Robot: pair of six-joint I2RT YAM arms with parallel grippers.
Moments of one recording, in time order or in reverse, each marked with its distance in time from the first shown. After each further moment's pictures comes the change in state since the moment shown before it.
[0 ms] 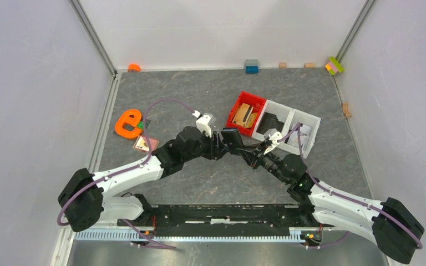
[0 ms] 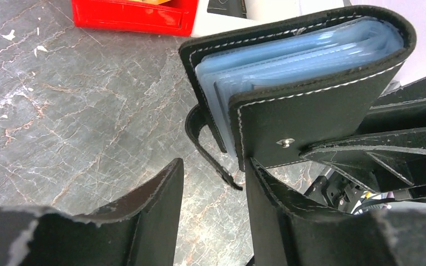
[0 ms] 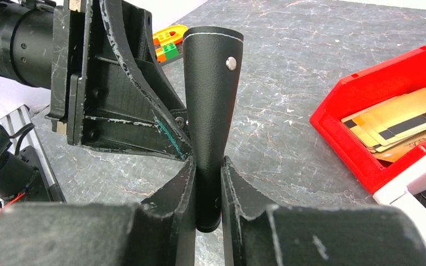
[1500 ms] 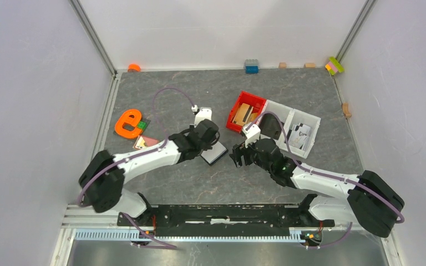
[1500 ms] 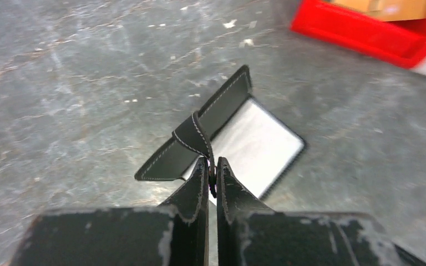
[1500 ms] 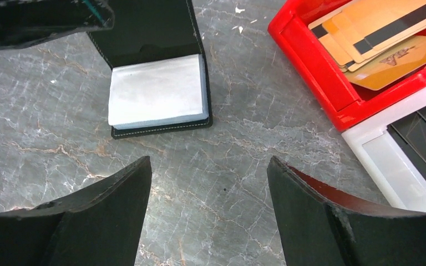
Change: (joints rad) left arm 0.002 0.193 0.212 -0.383 -0.509 -0.010; right arm -0.002 0.323 0.238 -0.371 0.140 -0.087
